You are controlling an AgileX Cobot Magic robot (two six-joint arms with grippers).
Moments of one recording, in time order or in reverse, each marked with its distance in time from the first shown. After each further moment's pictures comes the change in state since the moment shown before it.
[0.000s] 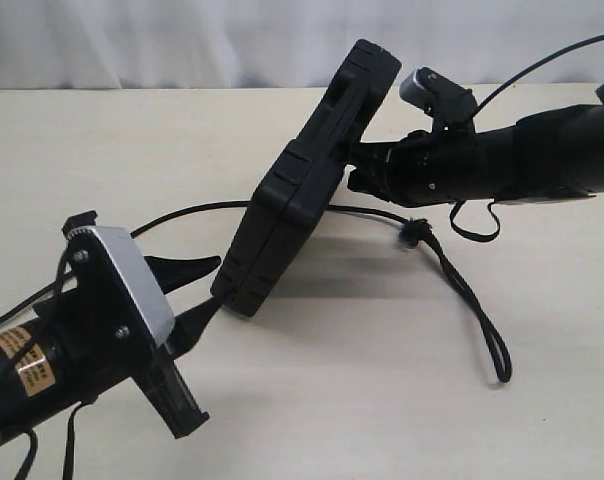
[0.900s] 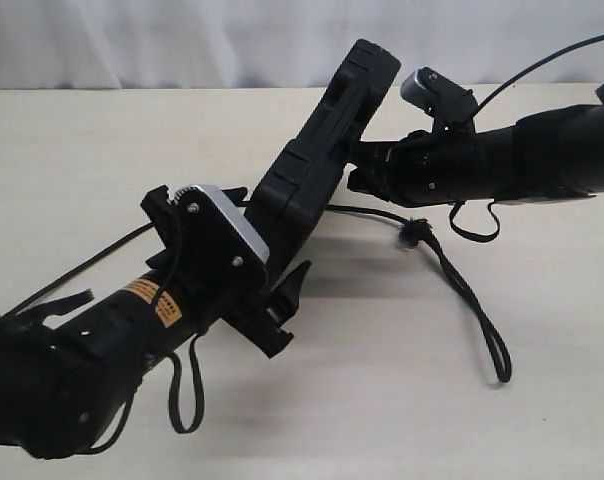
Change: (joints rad) left arm 0.000 0.384 -0.256 -0.150 -0.183 -0.010; right arm 0.000 0.000 0.000 0.000 0.000 0.011
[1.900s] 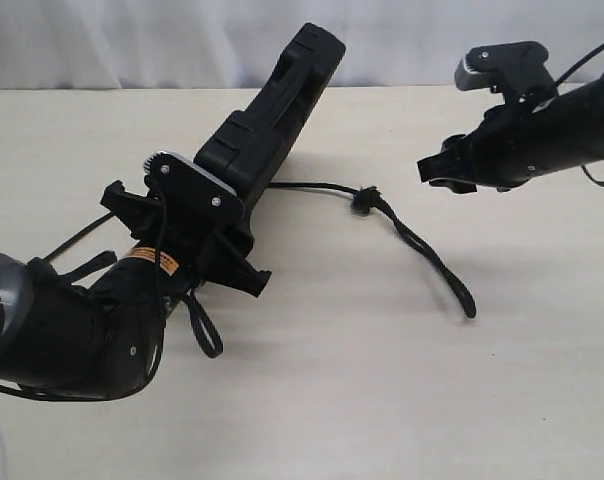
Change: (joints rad) left arm 0.084 0.102 -0.108 -0.316 0.006 0.028; right arm -0.117 -0.174 -0.025 -1.328 0.005 0.815
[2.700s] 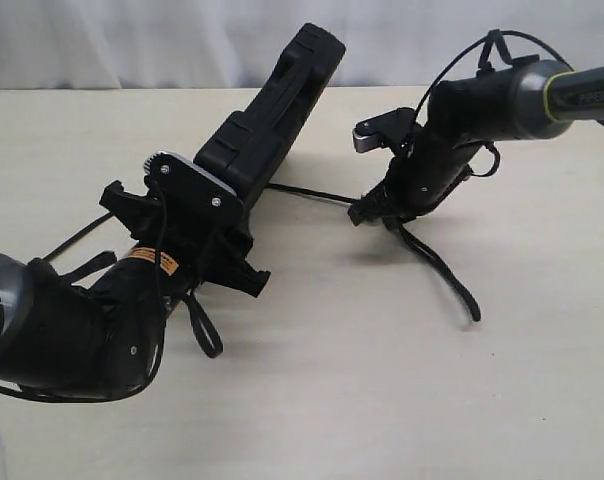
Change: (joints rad) left arm 0.000 0.000 0.000 -0.024 0.002 0.019; right arm 0.121 0.507 -0.438 -0.394 0.242 0.308
